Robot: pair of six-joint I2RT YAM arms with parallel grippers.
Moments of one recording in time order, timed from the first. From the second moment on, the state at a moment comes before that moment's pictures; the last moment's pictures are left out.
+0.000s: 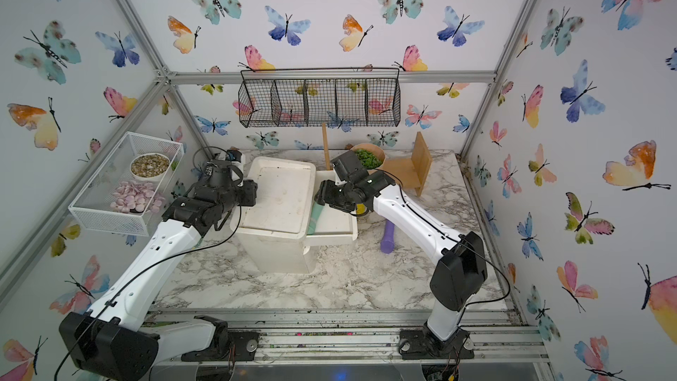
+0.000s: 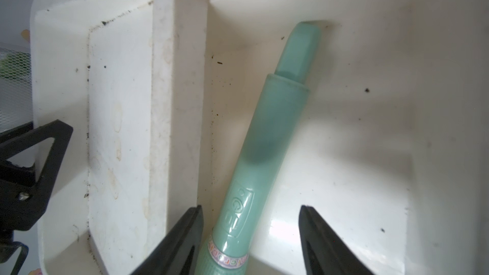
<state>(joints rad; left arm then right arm) -0.29 1.24 1.23 -0.62 -0.12 -0.15 0.72 1.73 1.64 -0.76 -0.22 0.78</state>
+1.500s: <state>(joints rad) -0.32 1.25 1.24 -0.62 -0.19 -0.17 0.74 1.86 1.67 -0.67 -0.13 0.96</state>
